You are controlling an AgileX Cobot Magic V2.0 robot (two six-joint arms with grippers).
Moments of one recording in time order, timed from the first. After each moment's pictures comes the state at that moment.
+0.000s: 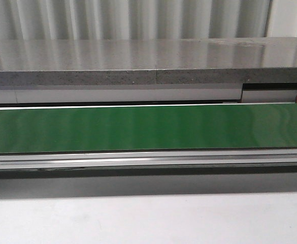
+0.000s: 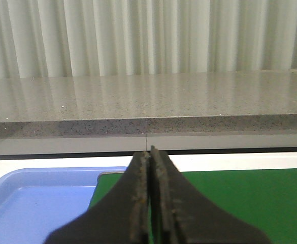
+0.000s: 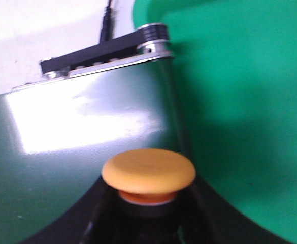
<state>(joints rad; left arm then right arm) 0.00 0.00 0.00 0.06 0.02 -0.01 -0.33 1.59 -1.22 0.19 0.83 -0.13</state>
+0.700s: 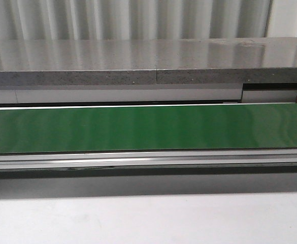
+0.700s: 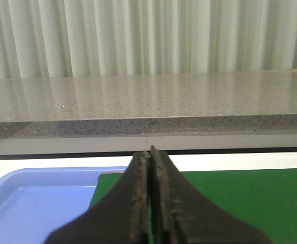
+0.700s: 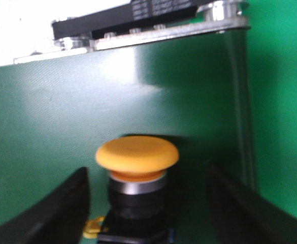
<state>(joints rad) 0.00 0.00 0.00 0.06 0.02 -0.01 -0.26 1.71 -1.22 0.19 0.82 -0.14</state>
